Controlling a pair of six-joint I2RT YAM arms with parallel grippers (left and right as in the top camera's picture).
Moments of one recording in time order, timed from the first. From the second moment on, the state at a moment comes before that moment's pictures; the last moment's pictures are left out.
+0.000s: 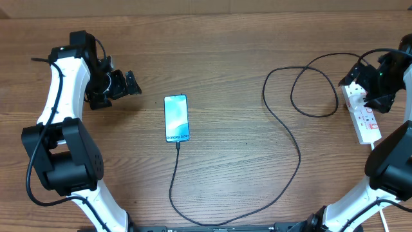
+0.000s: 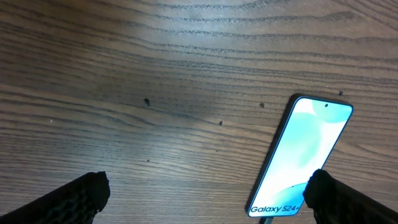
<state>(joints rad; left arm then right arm) 0.17 2.01 1.67 -1.16 0.23 -0.16 -0.45 1.98 1.75 -1.23 -0.23 0.20</state>
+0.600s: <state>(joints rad) 0.17 1.95 1.66 -1.16 0.23 -0.16 -0.45 1.98 1.75 -1.19 -0.23 0.20</state>
